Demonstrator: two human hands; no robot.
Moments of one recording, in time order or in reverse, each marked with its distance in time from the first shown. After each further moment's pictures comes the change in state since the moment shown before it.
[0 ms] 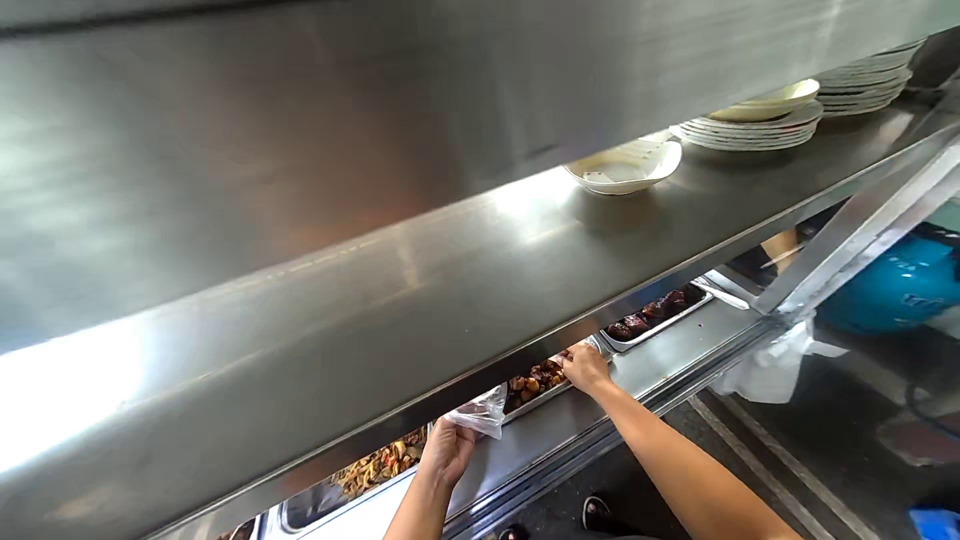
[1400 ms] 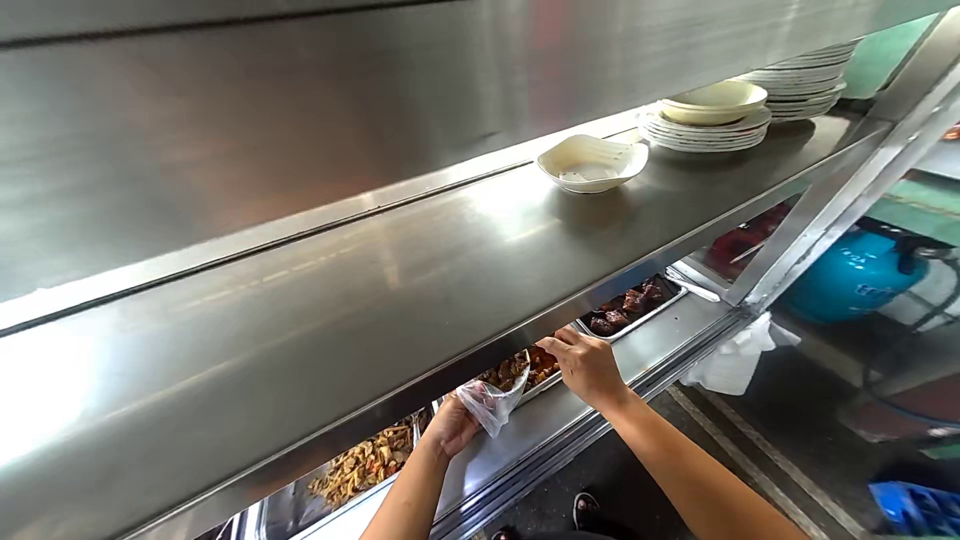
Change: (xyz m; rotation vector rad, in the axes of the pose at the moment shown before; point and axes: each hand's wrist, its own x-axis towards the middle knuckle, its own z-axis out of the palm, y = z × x) left_hand 0.039 -0.009 0.006 0.322 -0.328 -0.232; right_hand -0.063 -0.005 -0.025 -0.253 0.772 -0.852
